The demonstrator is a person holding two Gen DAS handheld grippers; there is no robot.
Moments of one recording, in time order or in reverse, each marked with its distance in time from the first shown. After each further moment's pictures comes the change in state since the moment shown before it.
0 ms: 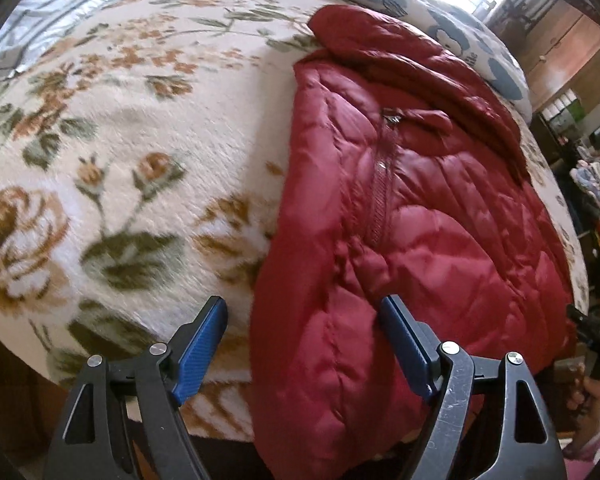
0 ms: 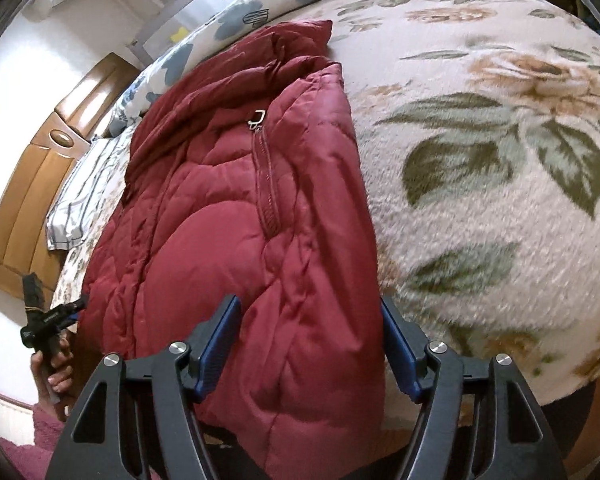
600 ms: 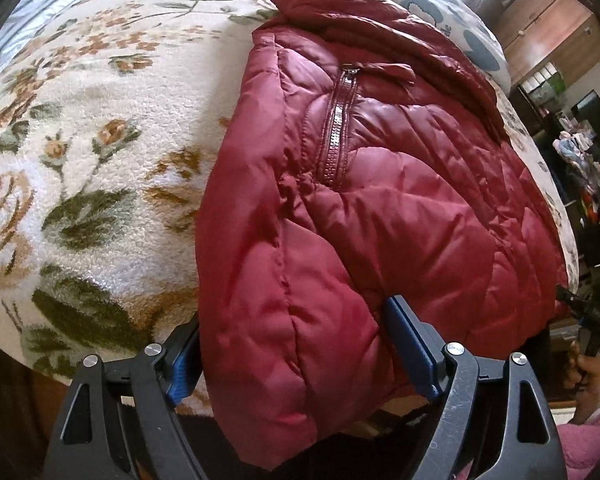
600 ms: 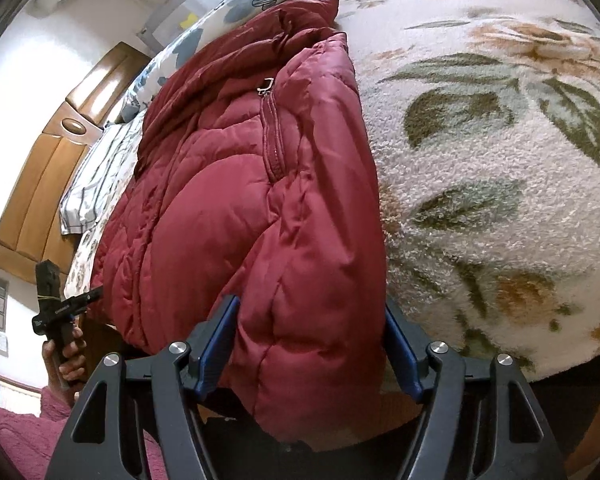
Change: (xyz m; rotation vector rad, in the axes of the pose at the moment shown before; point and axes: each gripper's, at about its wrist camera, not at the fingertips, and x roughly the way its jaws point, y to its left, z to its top) left arm 0.011 -0.013 -0.017 0.060 0.062 -0.044; right arm 0.002 -0.004 -0.022 -0.002 0.059 0.058
